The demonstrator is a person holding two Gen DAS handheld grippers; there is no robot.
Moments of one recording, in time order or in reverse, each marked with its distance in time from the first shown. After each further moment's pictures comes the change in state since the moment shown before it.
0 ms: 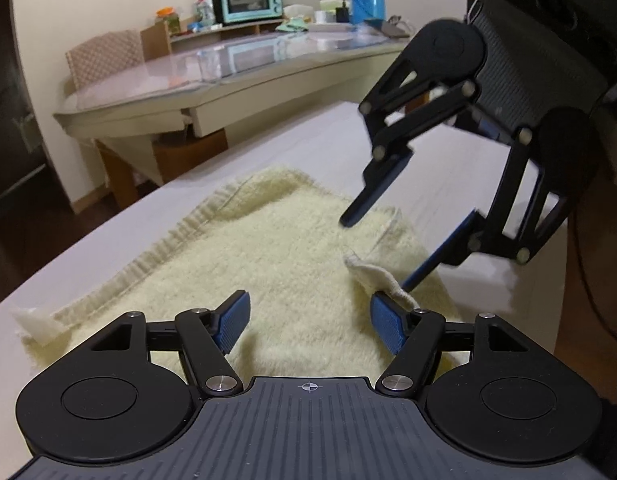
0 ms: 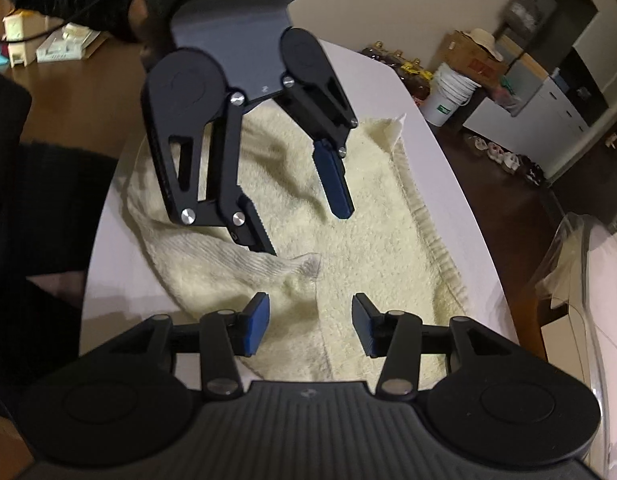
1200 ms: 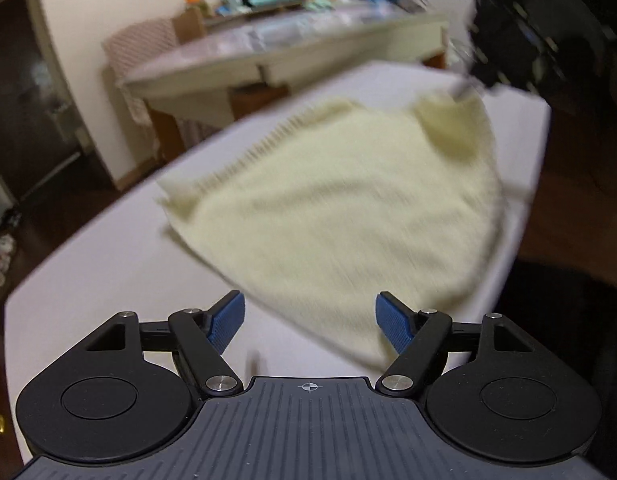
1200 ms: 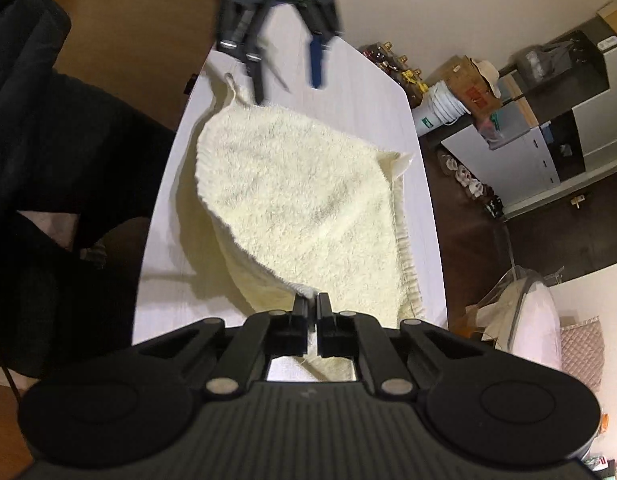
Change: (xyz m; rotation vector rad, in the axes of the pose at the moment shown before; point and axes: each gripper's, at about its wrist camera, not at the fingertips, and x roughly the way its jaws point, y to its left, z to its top) left arm -0.125 0.020 -0.098 0.049 0.125 0.085; right arm -0.022 0.071 0.029 -0.225 0.108 -0.227
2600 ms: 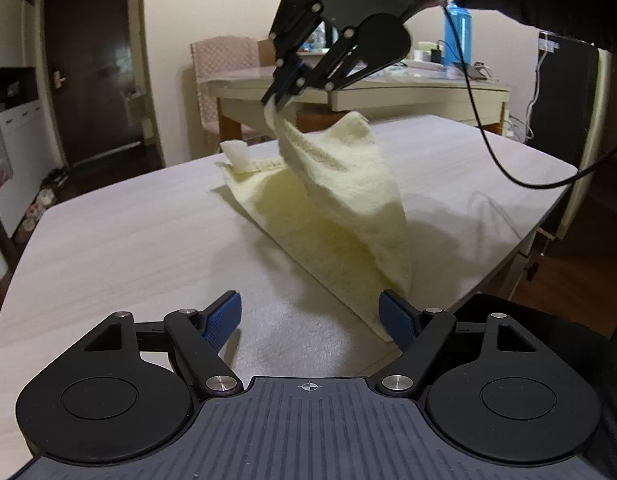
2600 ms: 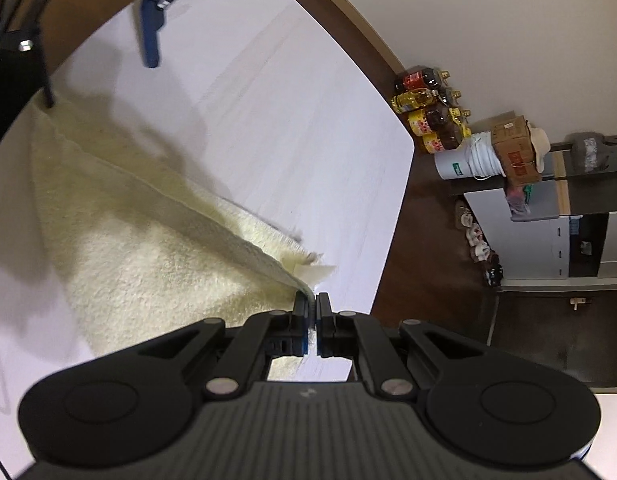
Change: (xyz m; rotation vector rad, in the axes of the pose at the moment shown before) left arm -0.031 -0.015 -0.059 -0.312 -0.205 0.145; right arm 0.171 -0.096 0.134 -0.338 0.031 0.044
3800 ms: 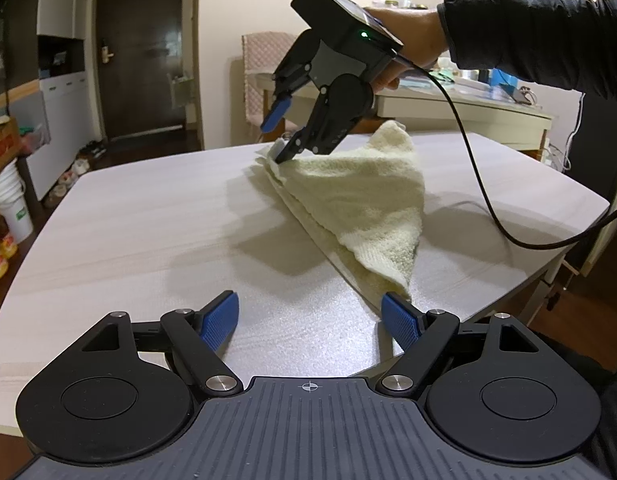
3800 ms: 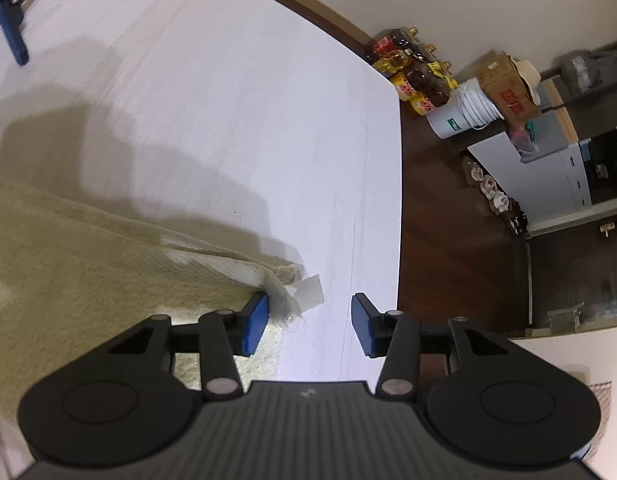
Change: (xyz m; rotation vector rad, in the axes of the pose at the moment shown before) left arm -0.010 -0.002 -0.012 -0.119 -0.009 0.095; right arm 0.073 -0.042 -0.020 0.285 0.002 0.044
